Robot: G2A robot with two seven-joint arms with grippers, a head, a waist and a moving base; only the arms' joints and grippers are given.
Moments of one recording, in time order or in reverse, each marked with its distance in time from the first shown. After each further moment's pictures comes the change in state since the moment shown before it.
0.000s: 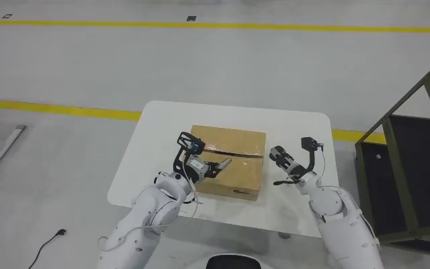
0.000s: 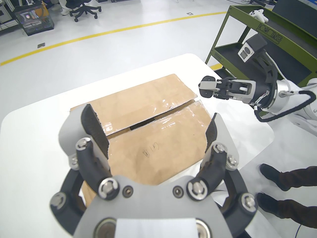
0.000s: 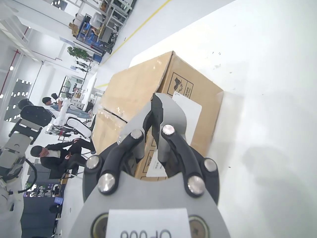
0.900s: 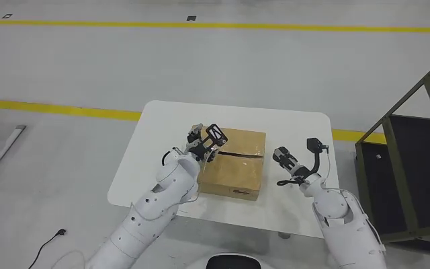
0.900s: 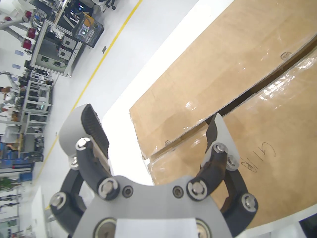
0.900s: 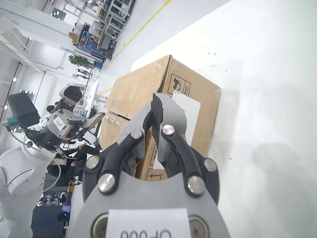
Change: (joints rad) left arm -0.332 -0.050 0.241 0.390 0.605 0.047 -0.119; right arm -0.036 0.005 0.020 -0.059 0.043 0.068 0.027
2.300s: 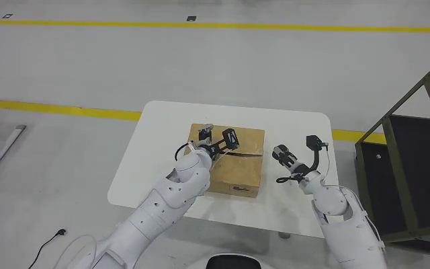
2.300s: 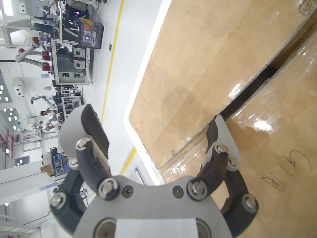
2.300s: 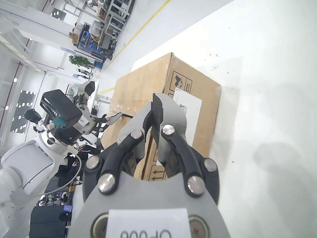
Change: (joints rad) left arm -0.168 -0.096 0.155 0.257 0.178 -0.090 -0.064; right arm 0.020 0.002 -0.006 0.006 0.012 0.014 0.004
